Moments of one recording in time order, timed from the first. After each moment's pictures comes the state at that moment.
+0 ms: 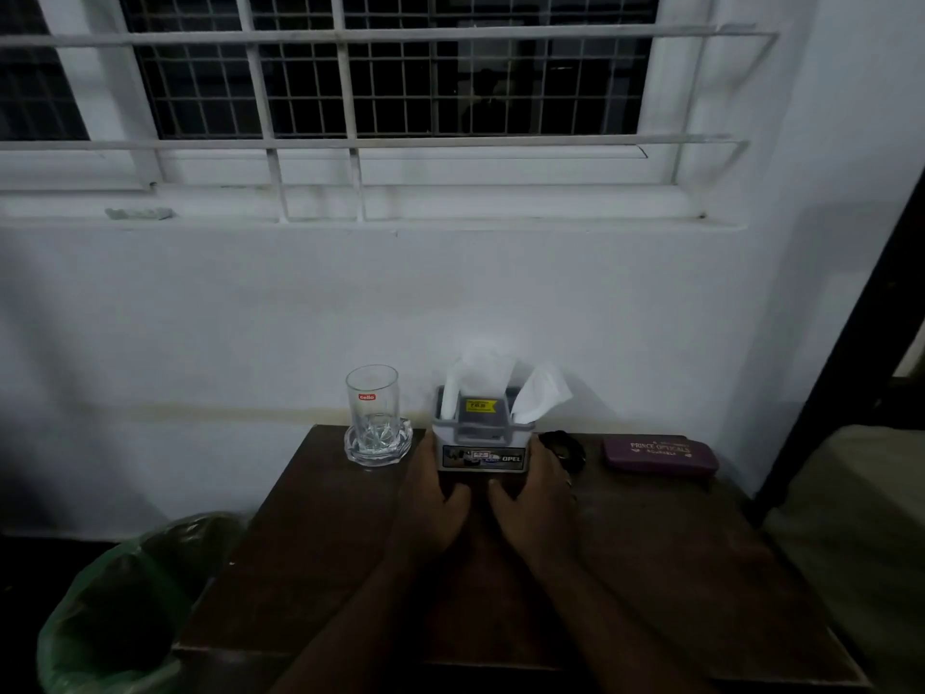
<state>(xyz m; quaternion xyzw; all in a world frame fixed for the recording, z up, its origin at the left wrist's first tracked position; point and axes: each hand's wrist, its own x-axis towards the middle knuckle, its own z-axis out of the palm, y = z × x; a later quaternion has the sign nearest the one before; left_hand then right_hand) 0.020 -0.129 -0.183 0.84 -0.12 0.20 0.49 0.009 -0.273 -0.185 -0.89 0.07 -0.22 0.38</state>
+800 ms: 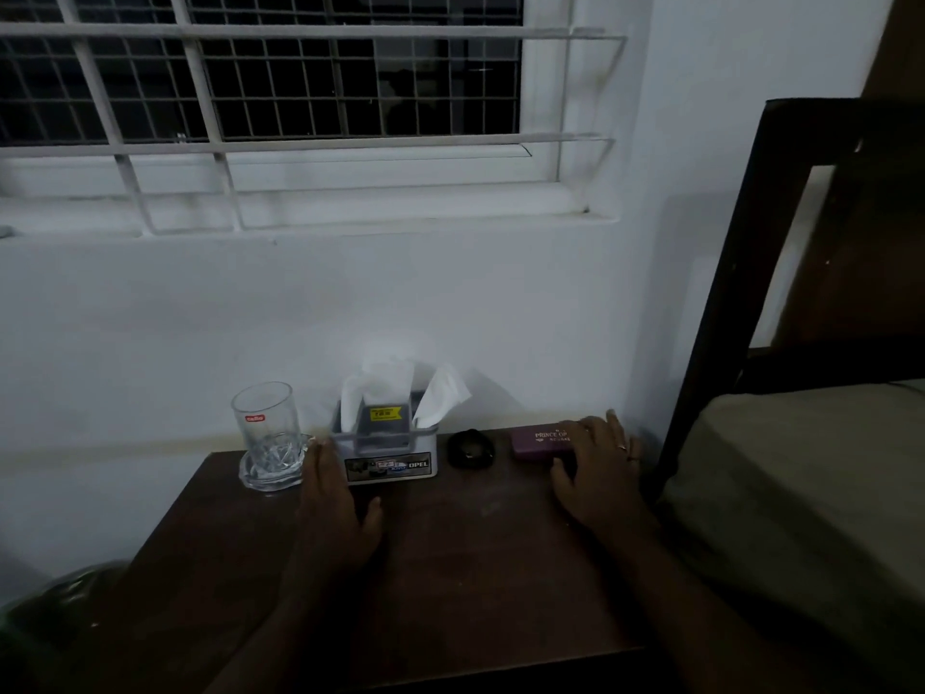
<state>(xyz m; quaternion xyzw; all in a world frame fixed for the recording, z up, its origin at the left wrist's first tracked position) 0.028 -0.141 -0.192 0.92 -0.10 0.23 0.29 0.013 -0.469 -0.197 -0.95 0.11 -0.26 0.10</state>
